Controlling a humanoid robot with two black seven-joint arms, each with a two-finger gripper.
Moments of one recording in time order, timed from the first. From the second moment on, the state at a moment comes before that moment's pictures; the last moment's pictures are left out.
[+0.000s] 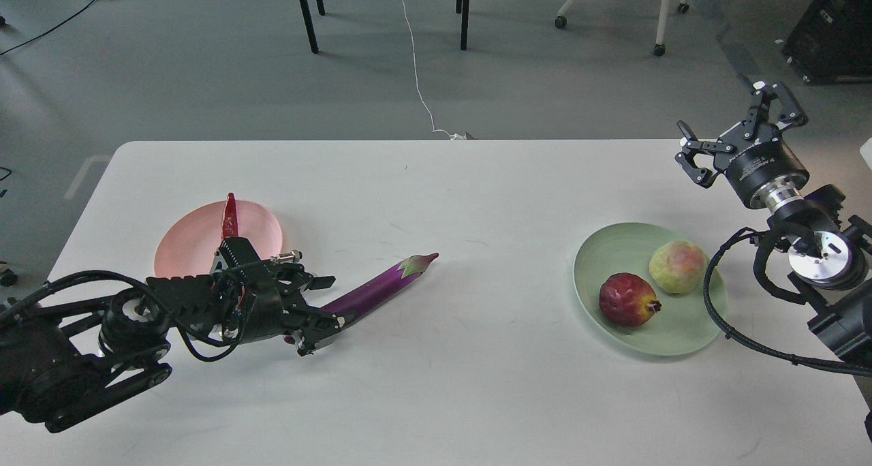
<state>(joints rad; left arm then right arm) -0.65 0.63 -0.24 -1.25 2.15 -0.03 -0.29 0.68 -0.45 0.75 0.60 0.13 0.49 0.24</state>
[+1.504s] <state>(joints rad) -0.62 0.90 -0.32 -1.07 1.79 0.04 -0.29 0.68 -0.45 0.75 0.60 0.12 0.49 0.24</state>
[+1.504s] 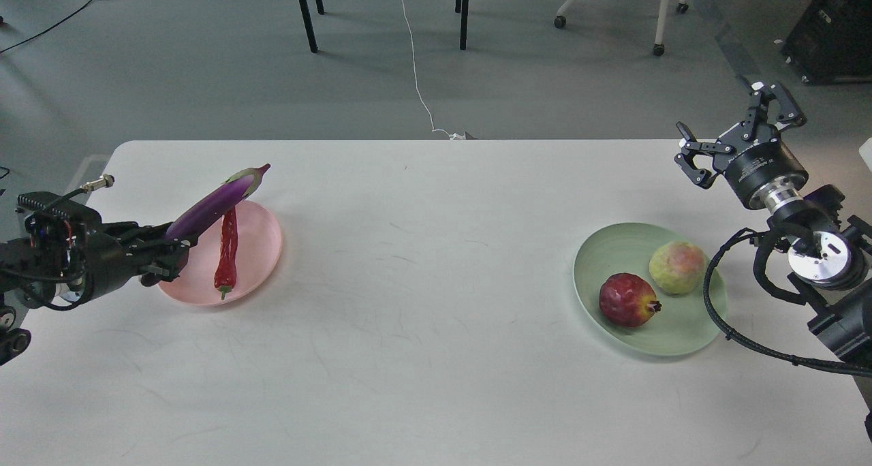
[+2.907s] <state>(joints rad) -0.89 0.43 -0.66 -0.71 0.10 -0.25 -0.38 0.71 -0.41 1.00 0.59 0.15 0.49 0.26</state>
